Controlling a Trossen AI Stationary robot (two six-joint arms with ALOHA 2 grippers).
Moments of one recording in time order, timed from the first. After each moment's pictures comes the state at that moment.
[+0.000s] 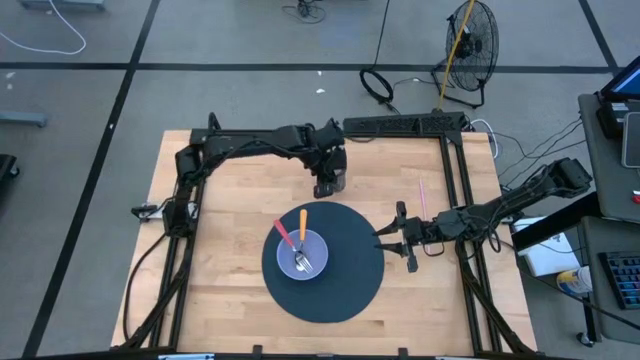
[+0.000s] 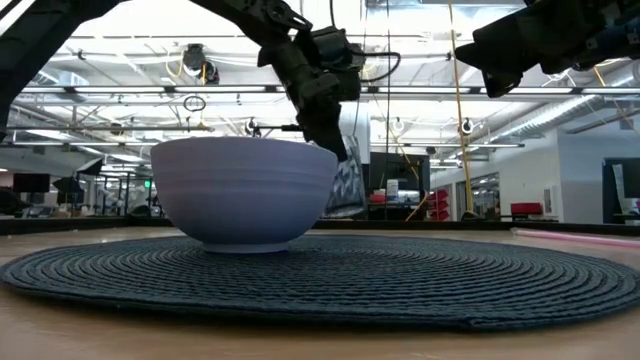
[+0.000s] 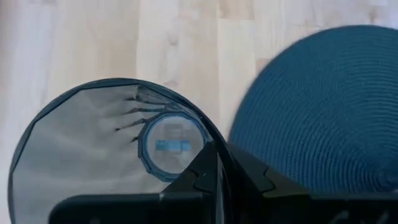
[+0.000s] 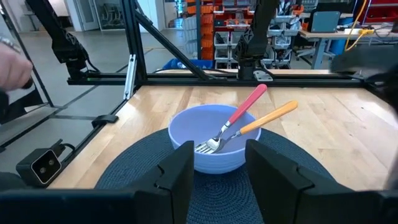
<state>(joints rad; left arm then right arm) 0.35 2.05 1.76 -0.78 0.26 0.28 0.36 0.95 0.29 0.55 0.24 0.09</state>
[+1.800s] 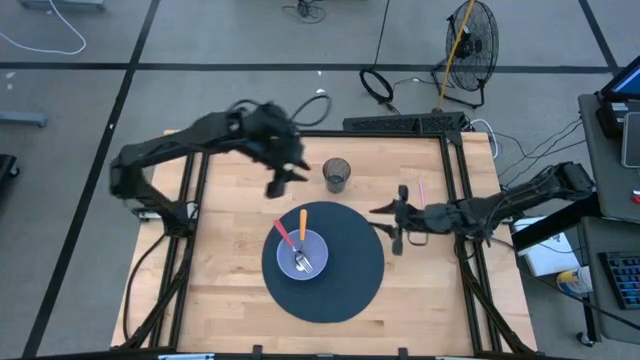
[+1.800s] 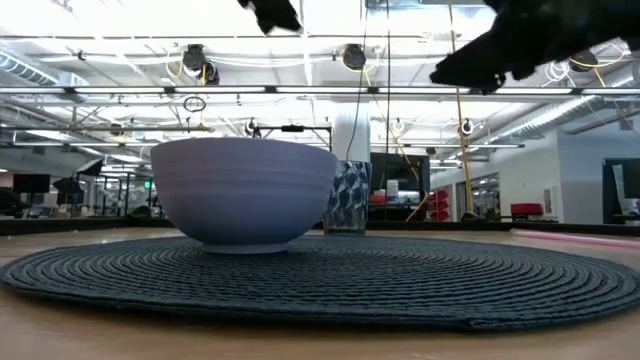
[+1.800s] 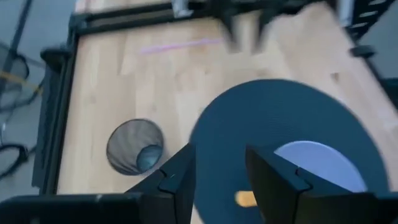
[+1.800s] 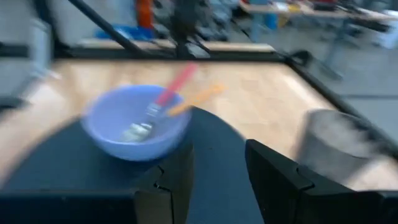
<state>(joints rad) 0.28 1.54 1.69 -0.93 0.29 0.33 0.26 0.96 0.44 0.23 0.41 0.06</state>
